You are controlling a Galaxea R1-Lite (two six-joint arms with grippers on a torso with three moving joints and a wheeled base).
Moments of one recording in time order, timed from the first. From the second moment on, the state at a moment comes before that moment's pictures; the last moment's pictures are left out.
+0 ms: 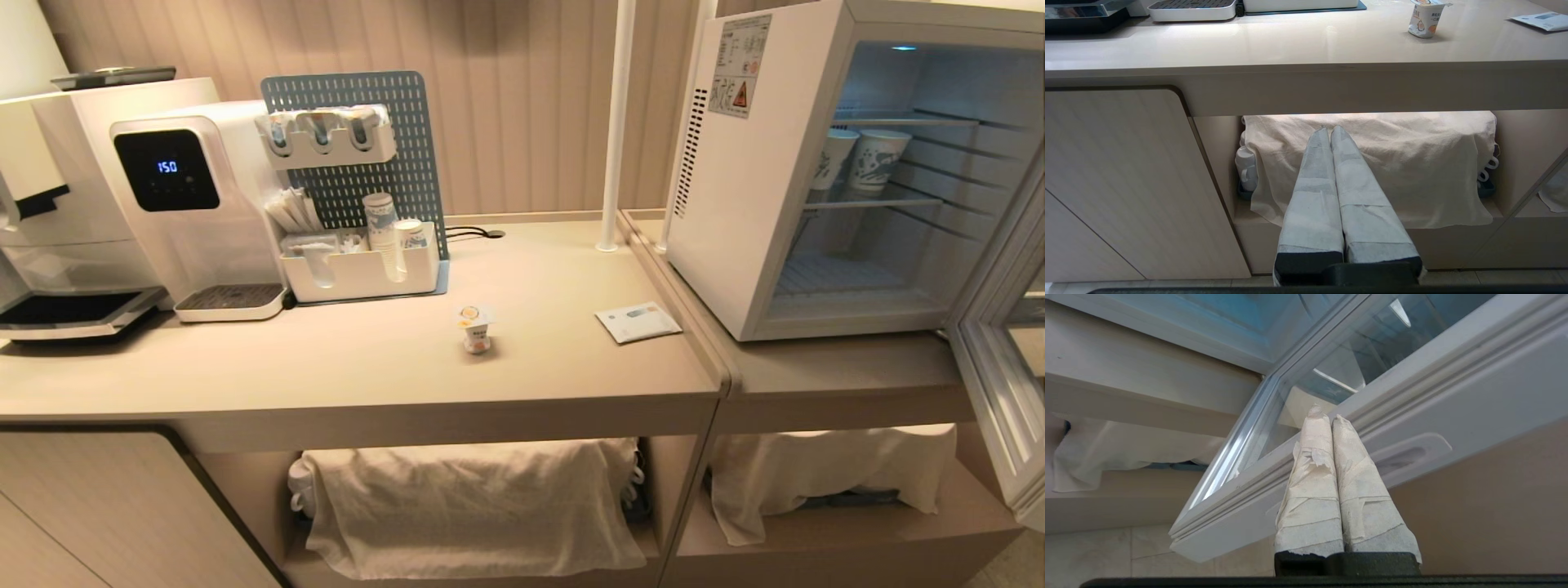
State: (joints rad) left arm 0.00 0.00 0.00 0.00 0.00 -0.01; right arm -0.08 0.96 -0.66 -0.18 -0.39 -0.77
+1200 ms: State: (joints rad) left arm 0.00 0.00 0.00 0.00 0.00 -0.01; right arm -0.13 1.18 -0.84 -0.19 -0.35 -0.81
